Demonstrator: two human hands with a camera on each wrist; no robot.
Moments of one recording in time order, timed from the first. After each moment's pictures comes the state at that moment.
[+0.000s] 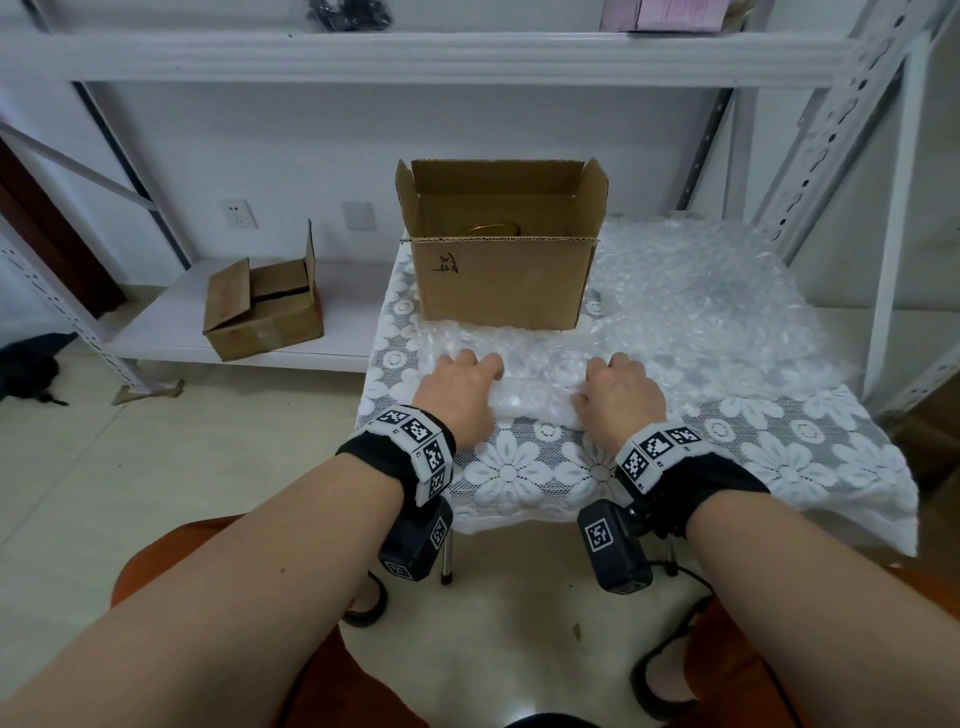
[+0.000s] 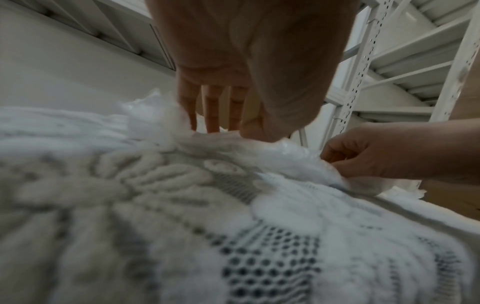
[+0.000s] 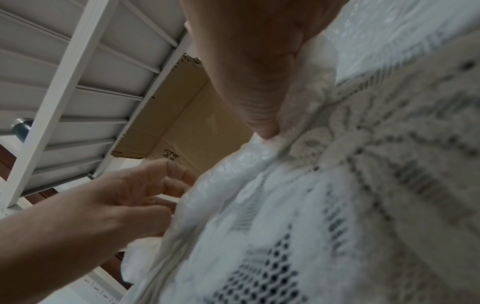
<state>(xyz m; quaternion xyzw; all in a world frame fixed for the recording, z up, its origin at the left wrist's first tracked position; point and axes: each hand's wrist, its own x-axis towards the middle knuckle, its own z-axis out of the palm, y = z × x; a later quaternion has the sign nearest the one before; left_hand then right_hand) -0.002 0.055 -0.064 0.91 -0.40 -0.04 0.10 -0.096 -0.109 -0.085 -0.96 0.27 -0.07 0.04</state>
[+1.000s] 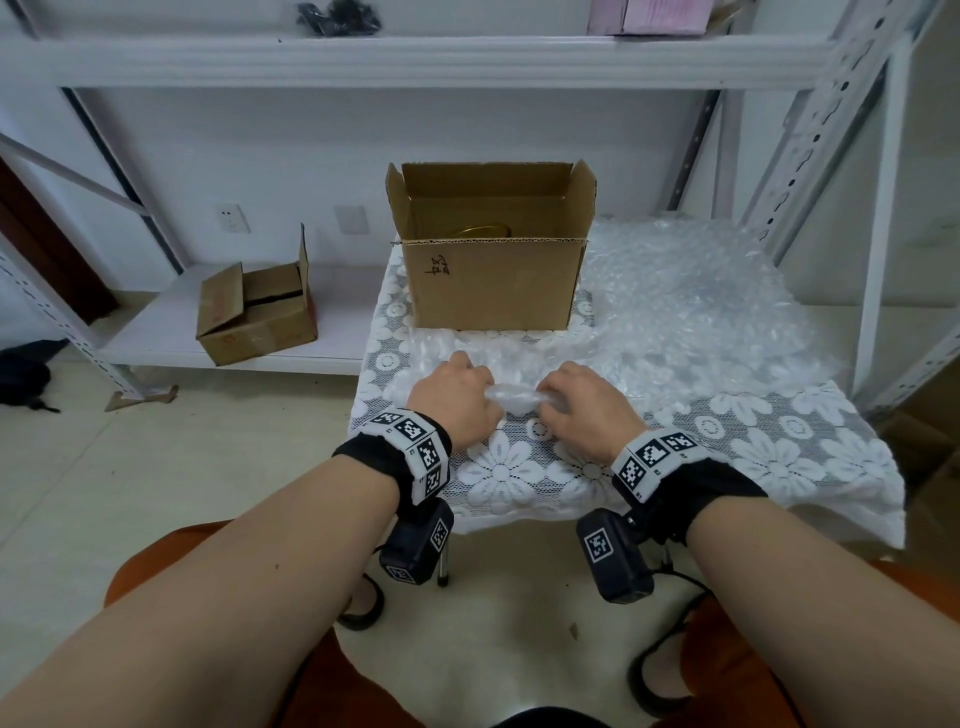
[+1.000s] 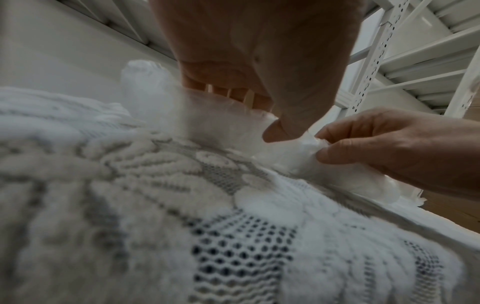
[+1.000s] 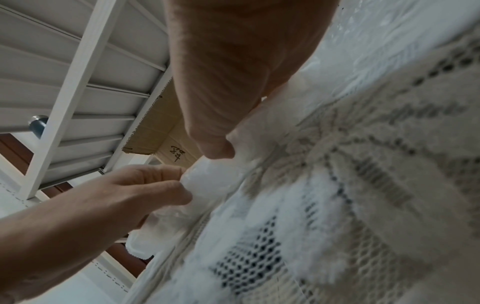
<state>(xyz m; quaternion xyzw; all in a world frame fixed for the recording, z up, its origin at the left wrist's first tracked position) -0.003 0.050 -0.069 0.92 -0.38 -0.03 0.11 -0.103 -0.099 -0.080 -0.97 0.11 -0.07 0.19</state>
